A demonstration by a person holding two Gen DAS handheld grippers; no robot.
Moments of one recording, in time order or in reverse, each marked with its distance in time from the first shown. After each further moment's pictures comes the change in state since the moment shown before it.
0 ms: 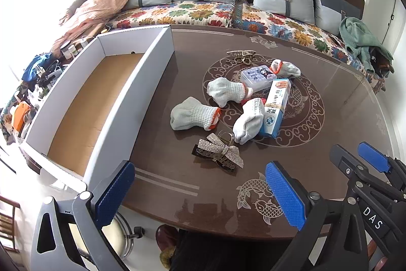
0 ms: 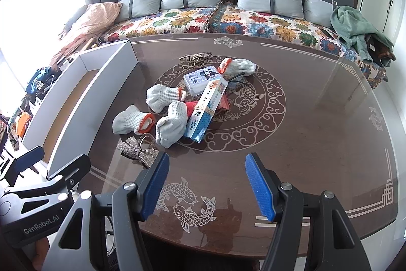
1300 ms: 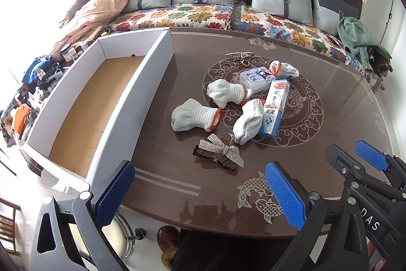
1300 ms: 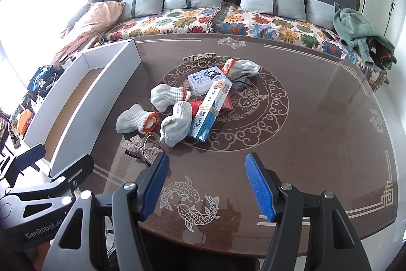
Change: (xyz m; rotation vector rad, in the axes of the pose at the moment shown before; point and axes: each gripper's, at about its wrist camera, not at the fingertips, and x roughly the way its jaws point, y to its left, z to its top) left arm -0.008 0.002 -0.003 0.014 -0.019 -0.004; right arm -0.004 0.009 -0.003 -0.014 -0.006 0.006
